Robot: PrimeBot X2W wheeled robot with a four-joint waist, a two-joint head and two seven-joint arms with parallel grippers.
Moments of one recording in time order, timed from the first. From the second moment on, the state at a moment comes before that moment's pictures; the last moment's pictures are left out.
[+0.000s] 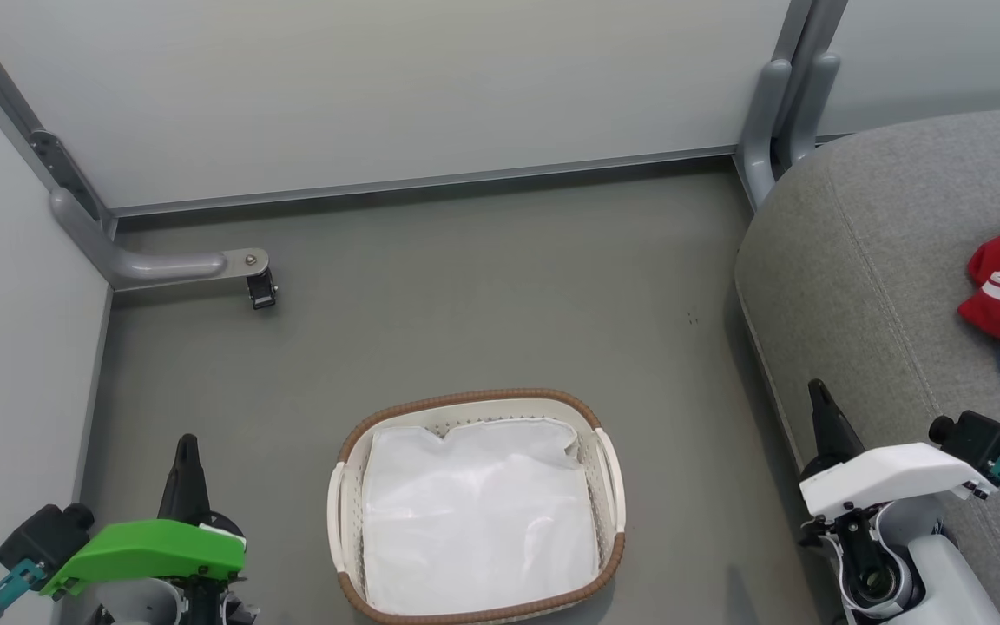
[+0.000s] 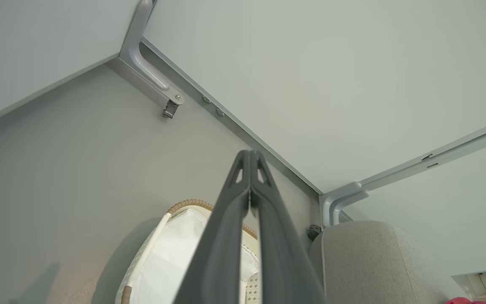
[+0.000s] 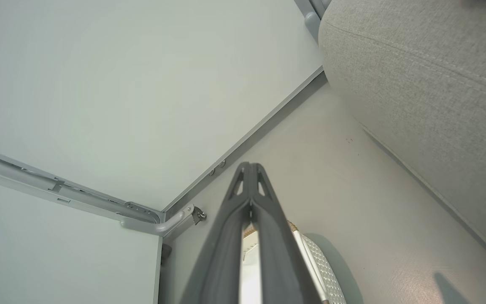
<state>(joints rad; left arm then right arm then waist) -0.12 0.04 0.07 0.39 -0.86 -0.13 -0.09 -0.22 -0.04 -0.01 0.44 0.85 0.13 -0.09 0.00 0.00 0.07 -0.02</state>
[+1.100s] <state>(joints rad) -0.12 0.04 0.09 0.32 -1.21 -0.13 0.01 -0.17 -0.04 -0.06 0.35 1.21 0.13 0.01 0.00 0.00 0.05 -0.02</state>
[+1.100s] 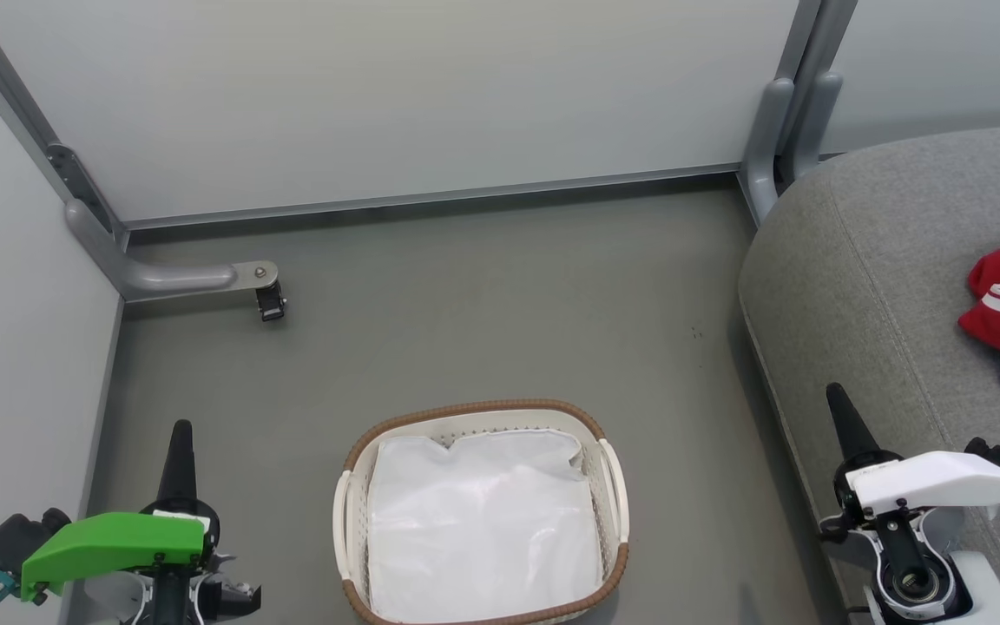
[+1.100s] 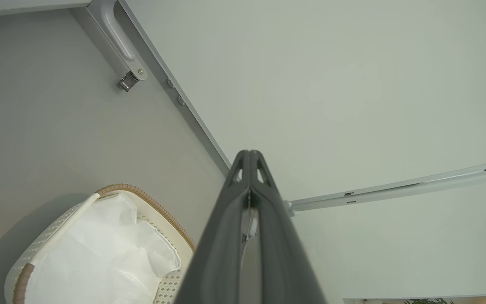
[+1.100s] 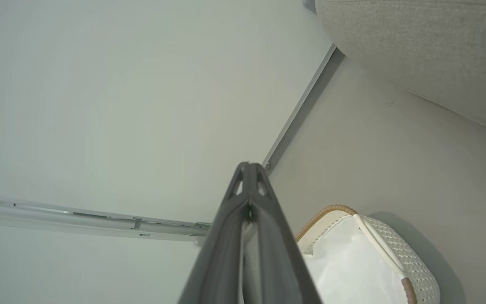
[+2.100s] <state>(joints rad) -0.12 0.05 0.10 0.27 -1.46 -0.13 0.07 -0.13 -0.05 -0.09 0.28 1.46 0.13 0.07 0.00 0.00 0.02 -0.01</state>
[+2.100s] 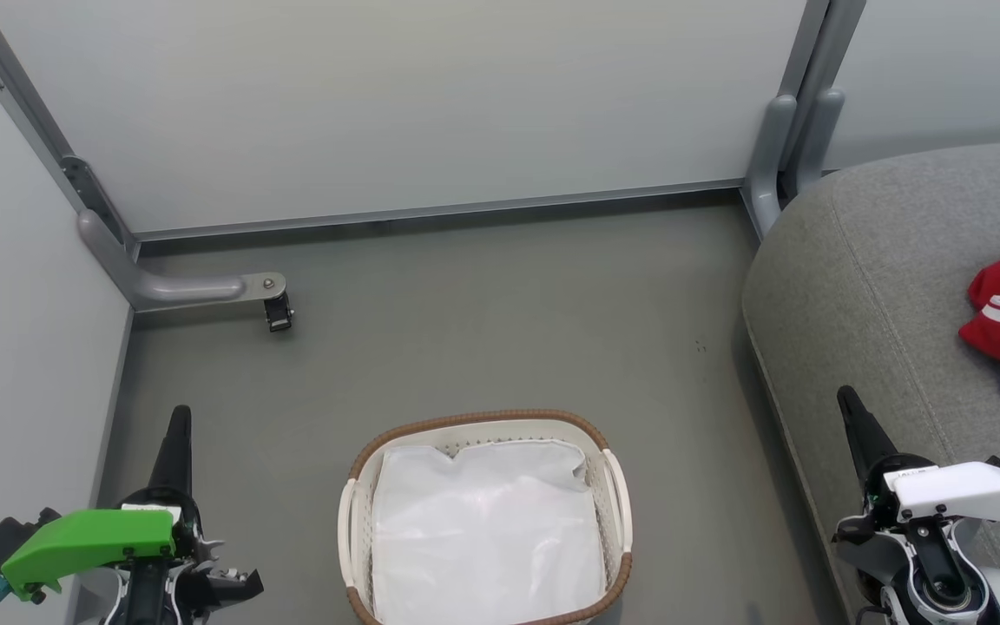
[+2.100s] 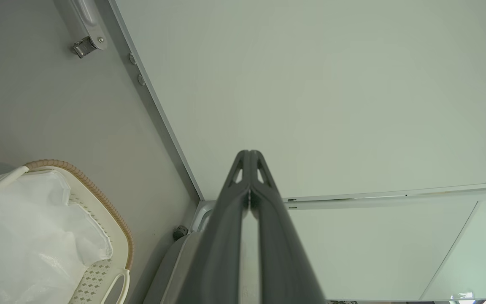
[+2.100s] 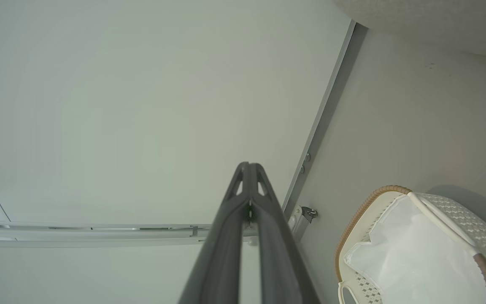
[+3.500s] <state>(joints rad) -0.12 0.05 0.11 0.24 -1.61 -0.13 0.11 -0.11 -0.05 -0.11 0.24 1.61 0.13 0.11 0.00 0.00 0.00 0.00</state>
